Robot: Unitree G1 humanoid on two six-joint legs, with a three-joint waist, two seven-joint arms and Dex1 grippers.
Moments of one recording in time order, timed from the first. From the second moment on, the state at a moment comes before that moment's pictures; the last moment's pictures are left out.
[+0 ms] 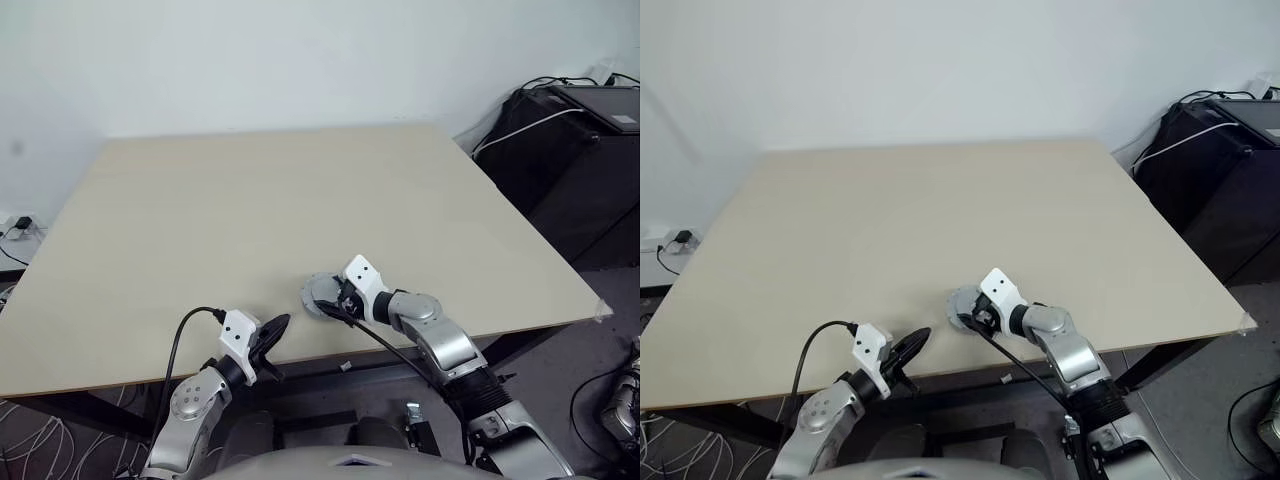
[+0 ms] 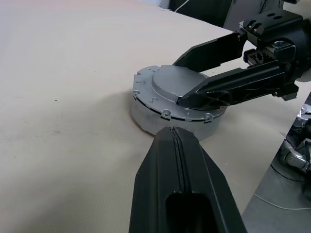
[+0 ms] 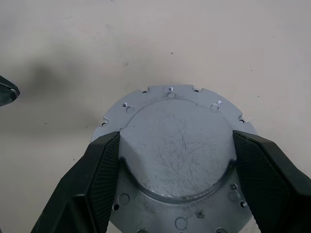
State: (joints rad) left arm 0.29 0.21 -0.19 -0.01 -0.20 -0.10 -0.56; right arm -0.23 -0.30 0.32 0.11 0.05 0.40 0.66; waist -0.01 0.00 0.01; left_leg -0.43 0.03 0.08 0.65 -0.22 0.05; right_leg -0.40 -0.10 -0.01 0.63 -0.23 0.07
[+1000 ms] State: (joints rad) left arm 0.29 0.21 -0.19 -0.01 -0.19 -0.09 -0.55; right arm -0.29 -0.31 0.34 0.11 0.04 0.51 0.66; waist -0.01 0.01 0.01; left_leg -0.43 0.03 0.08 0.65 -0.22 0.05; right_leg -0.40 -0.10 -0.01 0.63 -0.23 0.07
